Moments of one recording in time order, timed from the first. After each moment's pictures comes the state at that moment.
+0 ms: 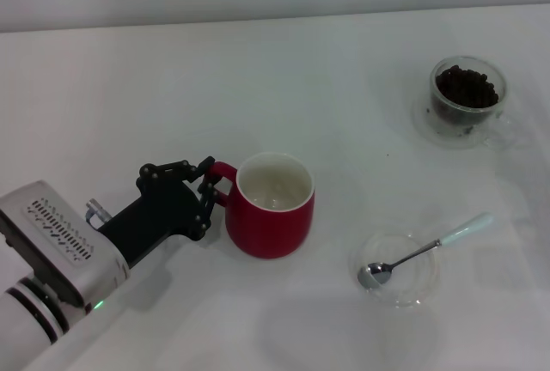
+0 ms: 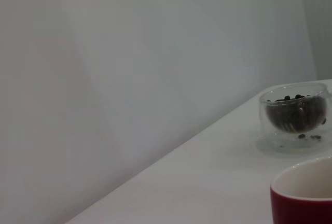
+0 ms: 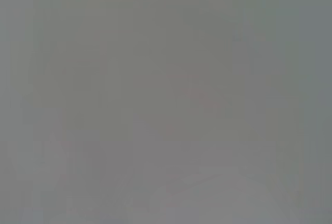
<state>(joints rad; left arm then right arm) -0.45 -2.09 2.60 0.31 -0.46 0.98 -0.02 0.21 2.01 0.08 0.03 1.70 1.39 -2.82</state>
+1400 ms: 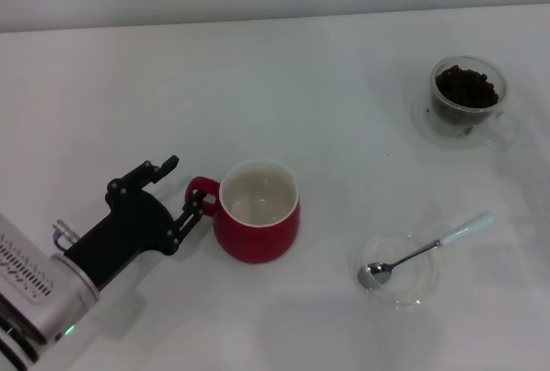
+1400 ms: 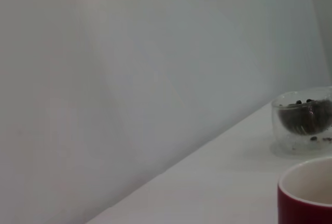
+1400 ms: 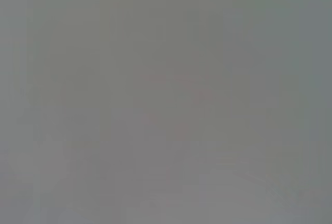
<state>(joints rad) -0.38 -2.08 2.59 0.27 -0.46 1.10 0.02 0.22 2.01 0.08 0.04 1.71 1.39 -2.81</state>
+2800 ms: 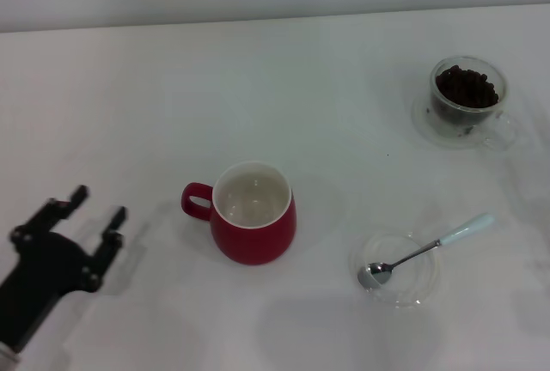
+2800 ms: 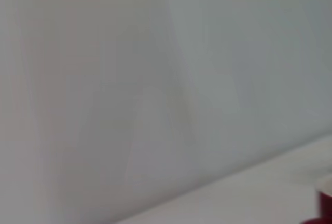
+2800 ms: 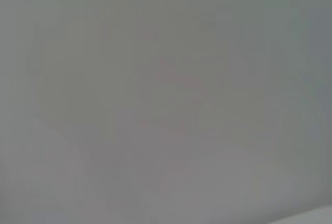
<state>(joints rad) -0.21 -2.08 2.59 0.16 -0.53 1.36 -0.05 0.10 2.01 -0.01 0.05 1.70 1.48 -2.54</state>
